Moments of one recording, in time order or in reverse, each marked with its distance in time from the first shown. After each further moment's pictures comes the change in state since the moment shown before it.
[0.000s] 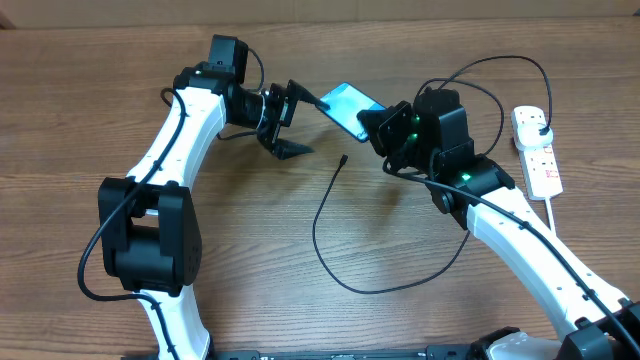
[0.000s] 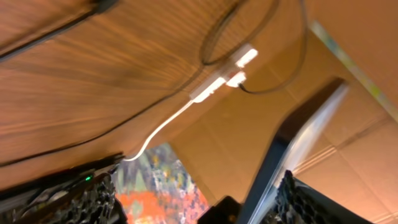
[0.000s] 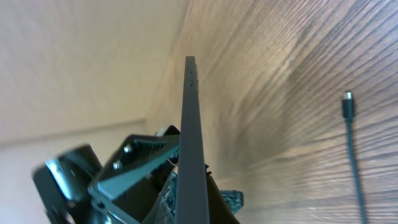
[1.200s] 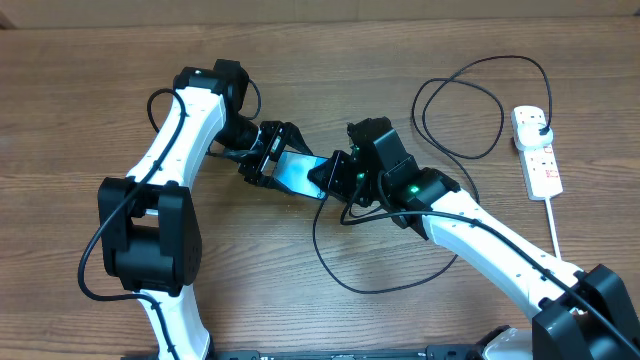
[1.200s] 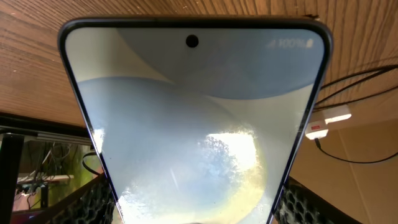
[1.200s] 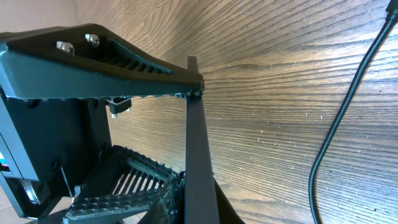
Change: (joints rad) left arm 0.000 0.000 0.002 -0.442 -0.213 -0.006; right arm 0.212 0.111 0.000 -0.117 -0.122 -0.366
